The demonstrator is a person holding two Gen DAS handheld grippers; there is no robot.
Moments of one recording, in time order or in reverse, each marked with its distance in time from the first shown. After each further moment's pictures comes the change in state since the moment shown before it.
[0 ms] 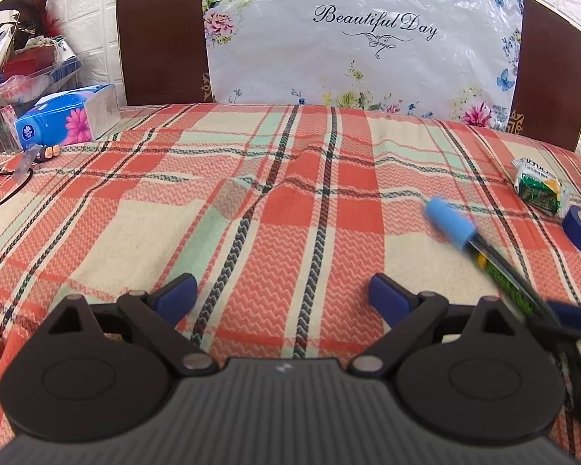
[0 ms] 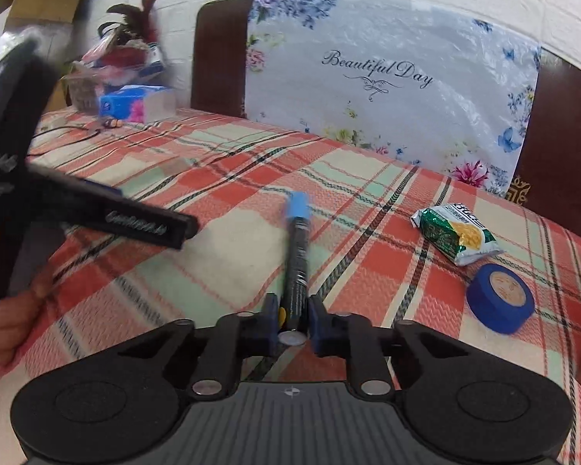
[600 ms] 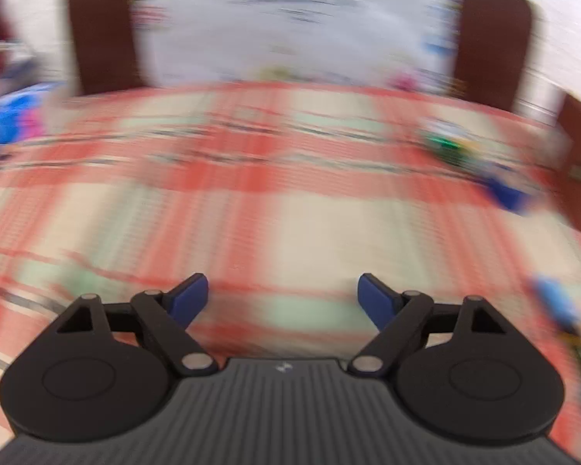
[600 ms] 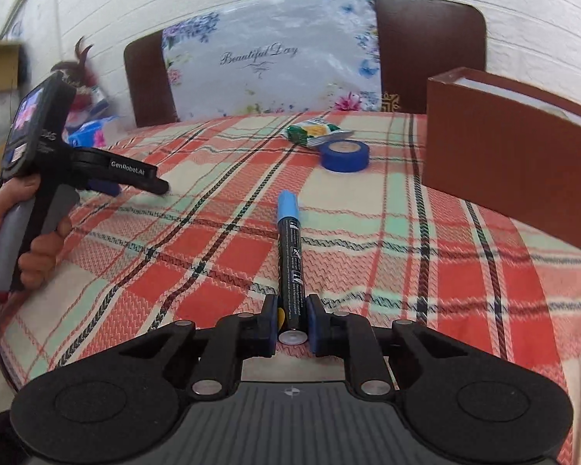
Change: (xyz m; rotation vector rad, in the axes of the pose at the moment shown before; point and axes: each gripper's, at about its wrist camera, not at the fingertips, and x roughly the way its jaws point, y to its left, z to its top) left arm -0.046 -0.062 -0.006 0.081 0.116 -0.181; right arm -0.129 -0.053 -0.099 0.326 0.013 -0.069
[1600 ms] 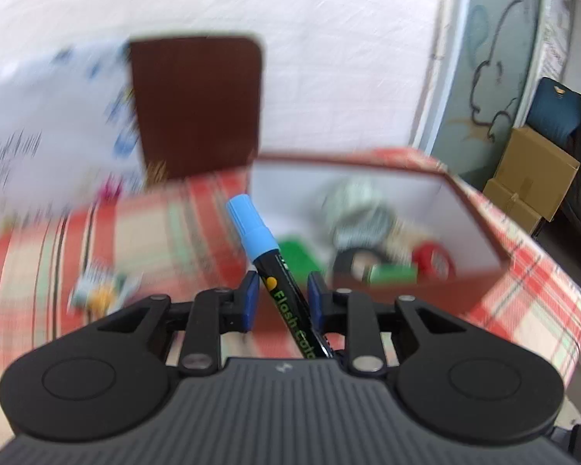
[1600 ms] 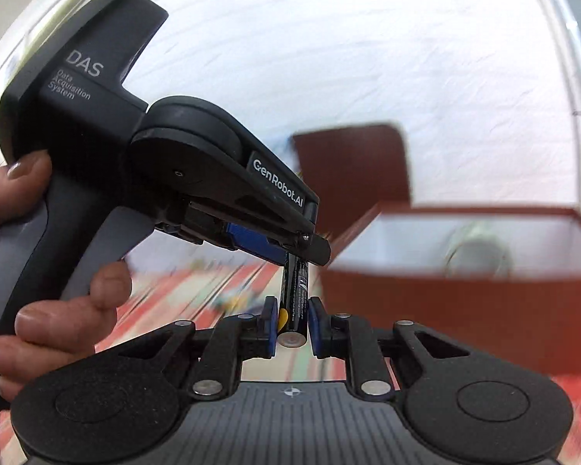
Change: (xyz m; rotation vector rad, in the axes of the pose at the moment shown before) left arm -0.047 -0.242 0.105 0.285 -0.119 -0.376; right arm -0.034 -0.083 0.074 0.118 -0.448 -0.110
